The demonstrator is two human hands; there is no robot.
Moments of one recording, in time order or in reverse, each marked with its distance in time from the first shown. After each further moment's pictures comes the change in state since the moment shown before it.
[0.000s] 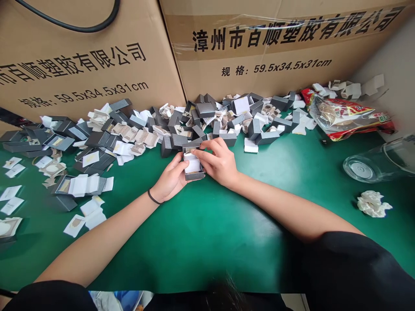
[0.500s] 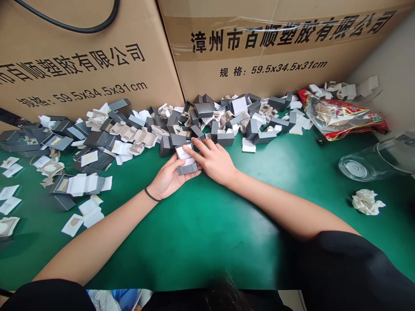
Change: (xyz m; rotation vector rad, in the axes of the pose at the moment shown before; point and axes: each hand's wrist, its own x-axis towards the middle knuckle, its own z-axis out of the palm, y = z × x) left_hand 0.001 0.006 -0.003 -0.077 0.044 -0.063; right_hand 0.005 0.000 -0.005 -0.398 -0.464 -0.120
